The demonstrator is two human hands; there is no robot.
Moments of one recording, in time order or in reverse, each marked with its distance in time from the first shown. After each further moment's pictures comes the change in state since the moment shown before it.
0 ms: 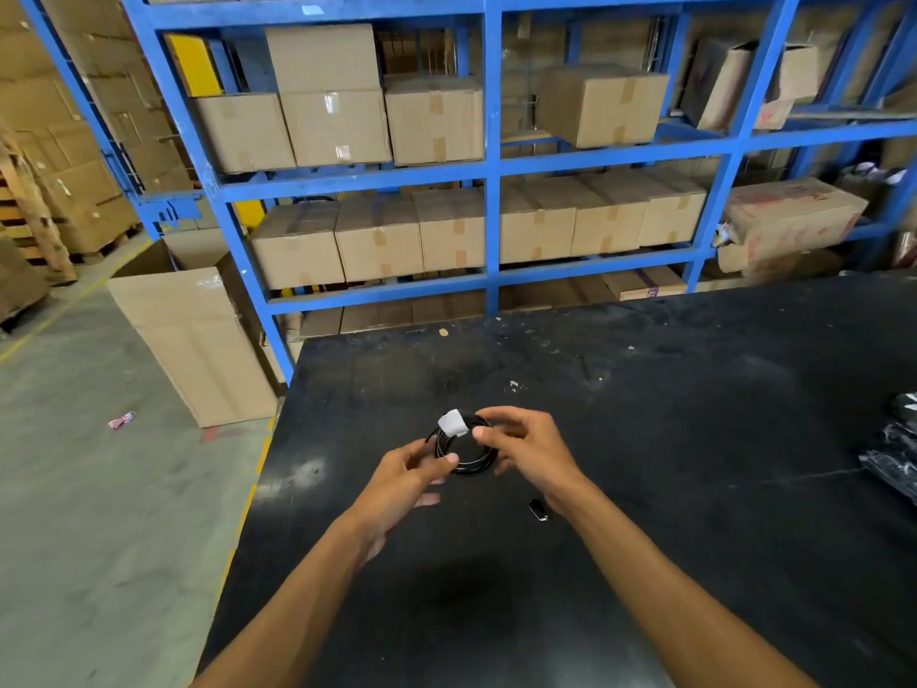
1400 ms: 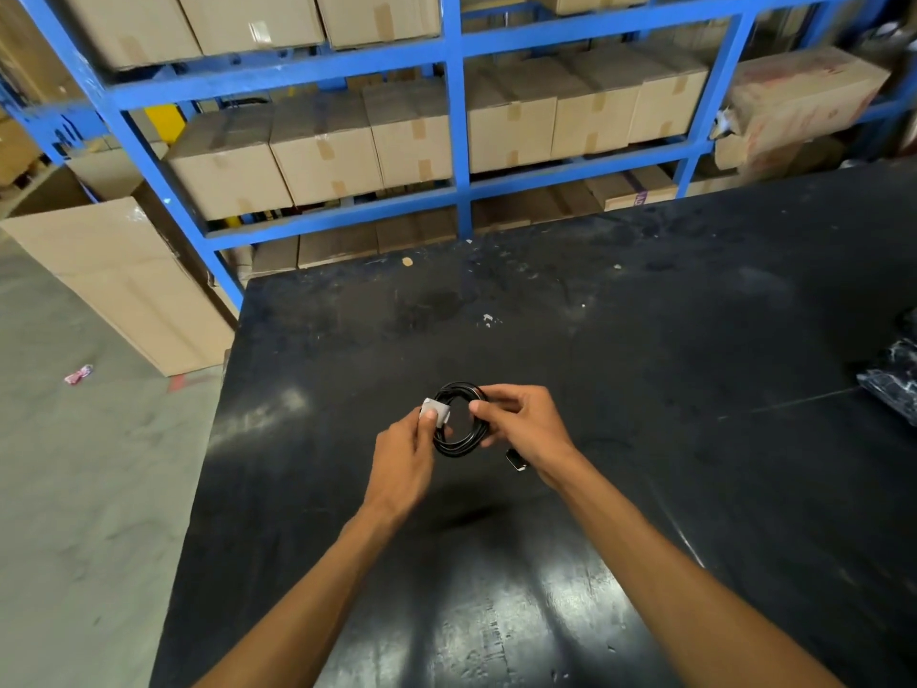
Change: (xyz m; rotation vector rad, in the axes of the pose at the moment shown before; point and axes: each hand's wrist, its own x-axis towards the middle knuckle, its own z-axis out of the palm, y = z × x) left_hand 0.075 -0.052 0.054 0.506 0.249 0.225; right_hand 0.049 0.081 -0.035 0.069 0.086 0.118
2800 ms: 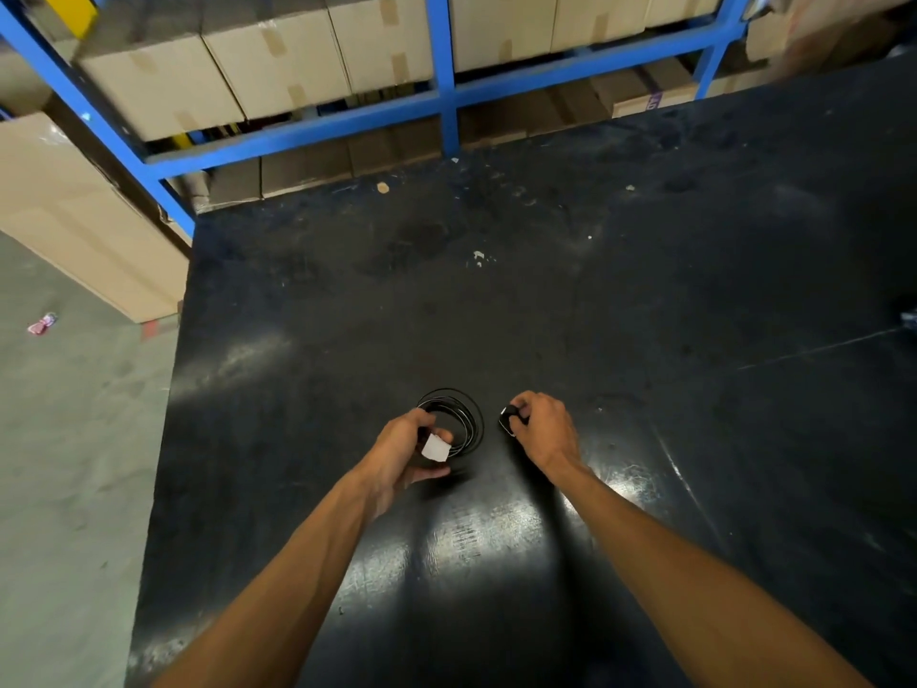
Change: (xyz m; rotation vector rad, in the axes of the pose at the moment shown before) left_hand 0.038 -0.051 0.041 -0.638 -0.350 -0.834; right_hand 0.053 0.151 -0.034 -0.856 0.176 0.128
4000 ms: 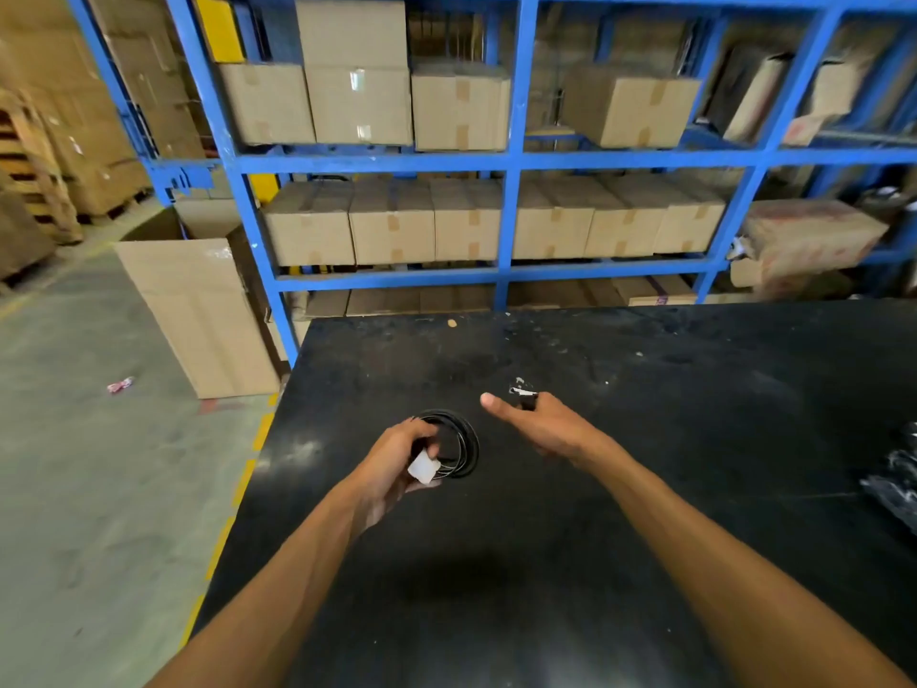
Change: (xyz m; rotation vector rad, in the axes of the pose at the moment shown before) left_hand -0.157 0.038 -0.061 0.008 -0.084 0.462; right_hand -0.095 -0.183 -0.157 0.200 -0.333 -0.220
